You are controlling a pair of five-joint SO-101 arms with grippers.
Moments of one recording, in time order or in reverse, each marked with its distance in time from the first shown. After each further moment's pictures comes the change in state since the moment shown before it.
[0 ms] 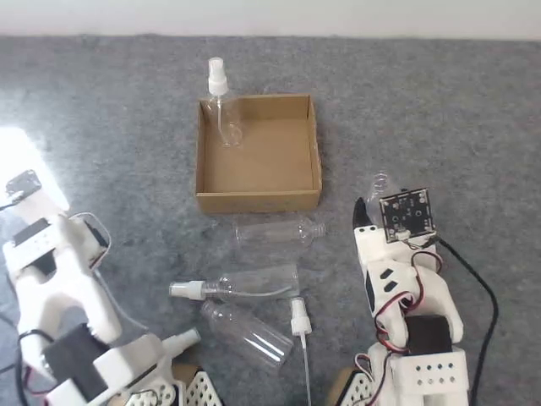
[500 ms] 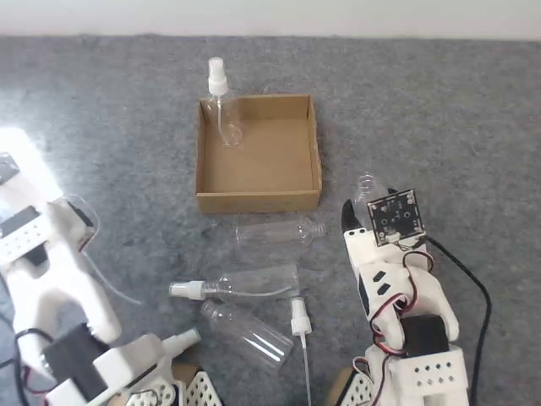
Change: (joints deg) left arm 0.0 0.0 -7.5 0.2 5.1; right arm -3.4 0.0 0.0 0.0 0.0
